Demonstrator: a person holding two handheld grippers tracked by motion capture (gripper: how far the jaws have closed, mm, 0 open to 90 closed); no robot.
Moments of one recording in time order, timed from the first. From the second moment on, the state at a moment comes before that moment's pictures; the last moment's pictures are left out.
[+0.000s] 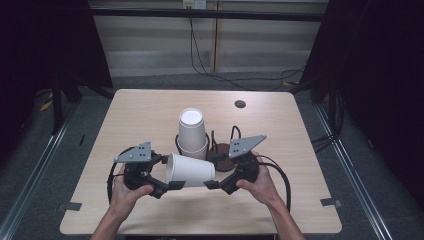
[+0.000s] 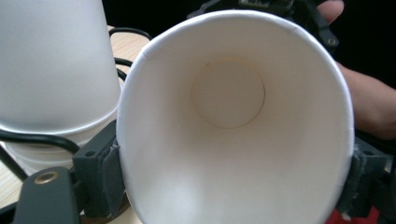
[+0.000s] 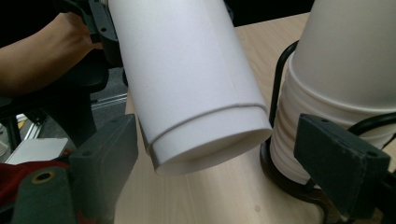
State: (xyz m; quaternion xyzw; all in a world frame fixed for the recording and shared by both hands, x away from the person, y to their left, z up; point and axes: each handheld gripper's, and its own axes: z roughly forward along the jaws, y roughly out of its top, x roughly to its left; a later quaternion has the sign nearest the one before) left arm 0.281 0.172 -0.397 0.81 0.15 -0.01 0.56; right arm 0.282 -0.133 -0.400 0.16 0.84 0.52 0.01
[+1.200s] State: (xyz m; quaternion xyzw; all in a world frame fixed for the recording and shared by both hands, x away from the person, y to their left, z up) left arm 0.282 0.209 -0.390 0.86 0.23 0.06 0.45; right arm 0.281 -0.159 -0.400 0.21 0.81 0.54 0.06
